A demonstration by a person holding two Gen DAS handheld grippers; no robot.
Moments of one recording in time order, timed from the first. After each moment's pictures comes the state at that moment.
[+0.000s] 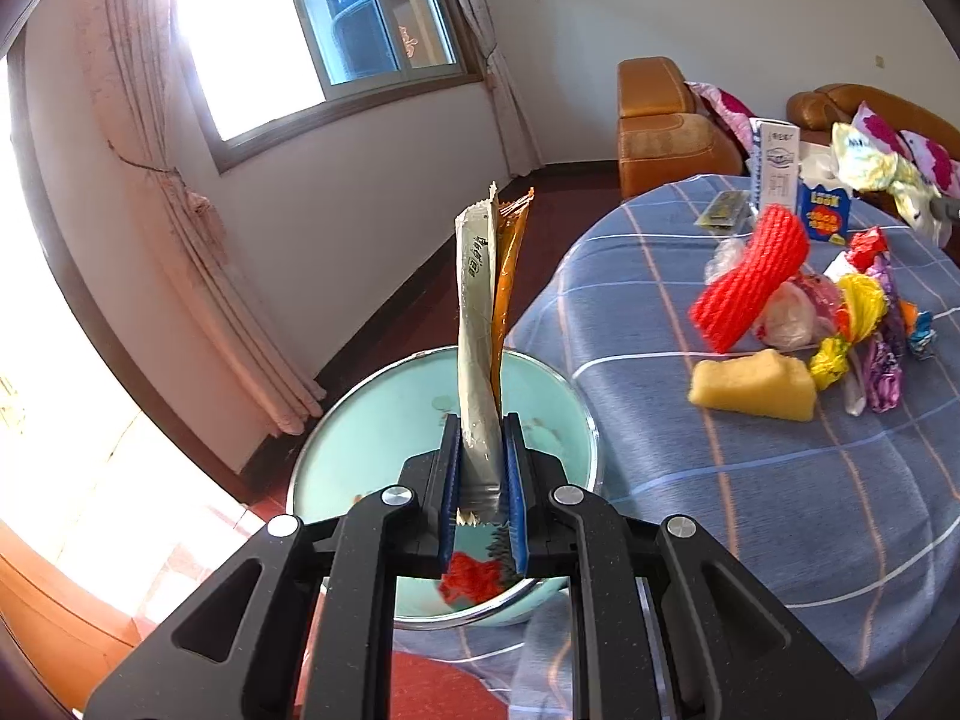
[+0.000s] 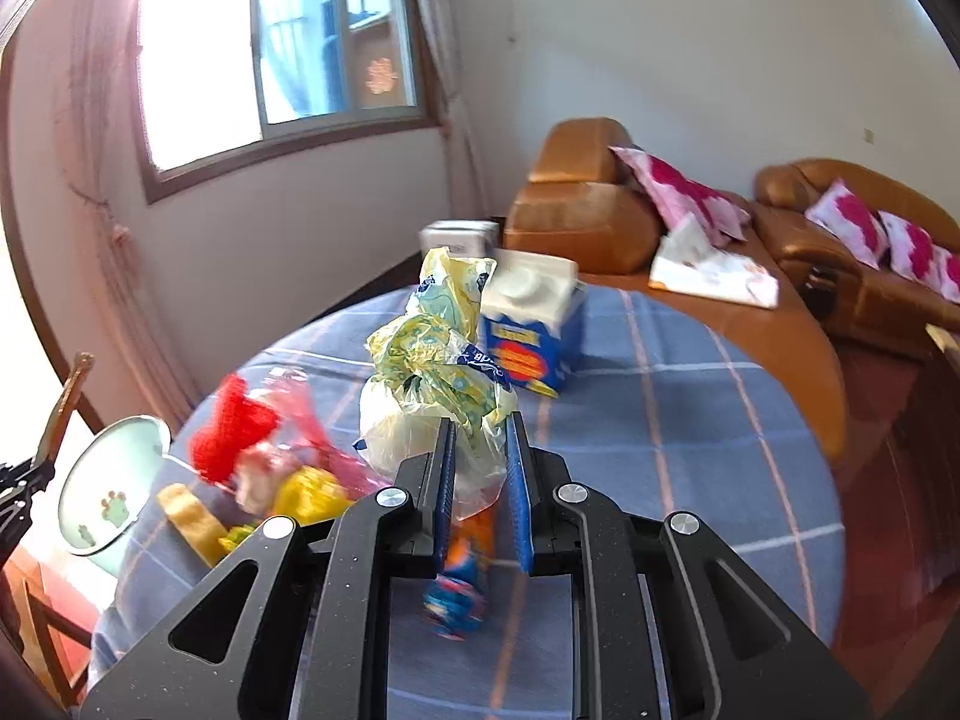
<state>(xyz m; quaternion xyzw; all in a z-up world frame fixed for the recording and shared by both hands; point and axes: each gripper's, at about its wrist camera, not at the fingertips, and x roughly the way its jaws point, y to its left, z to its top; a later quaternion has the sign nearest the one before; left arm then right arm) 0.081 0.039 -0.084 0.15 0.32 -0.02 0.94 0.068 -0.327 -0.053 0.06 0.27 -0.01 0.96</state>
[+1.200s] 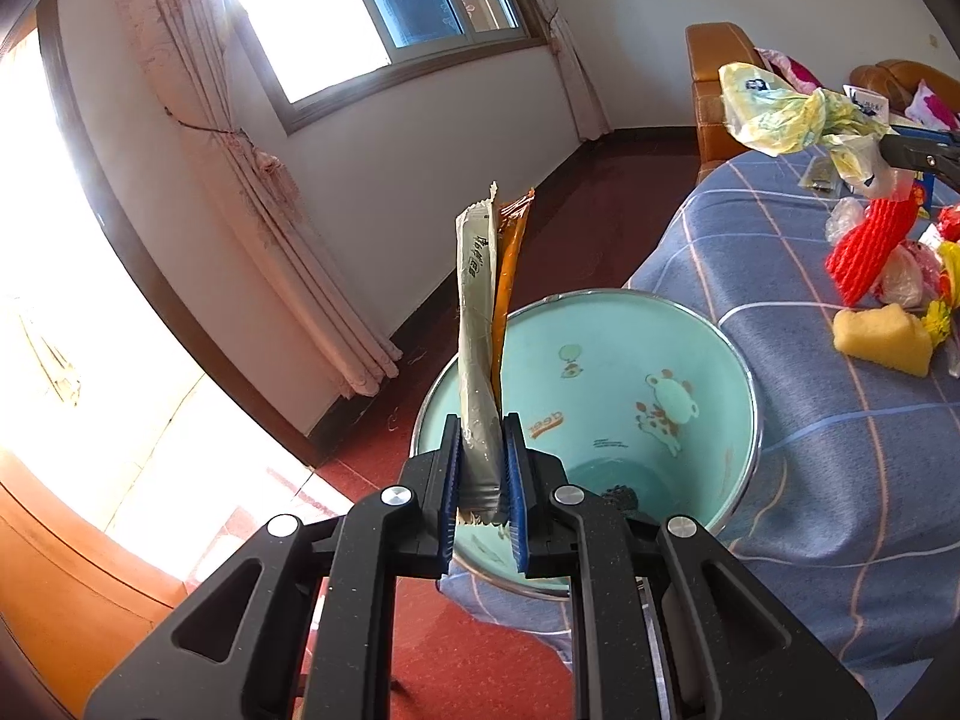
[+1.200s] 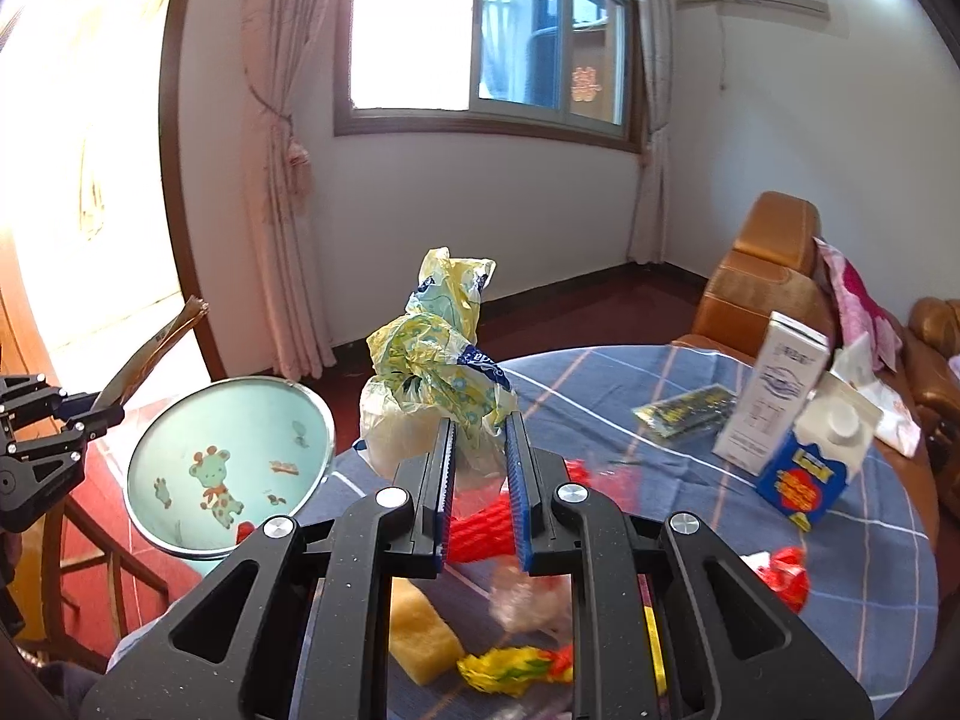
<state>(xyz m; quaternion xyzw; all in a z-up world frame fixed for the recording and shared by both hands) 0.092 0.100 -0.093 0.16 0.35 0.07 0.92 0.135 -0.159 -0.051 -0.06 0.25 0.19 0.95</state>
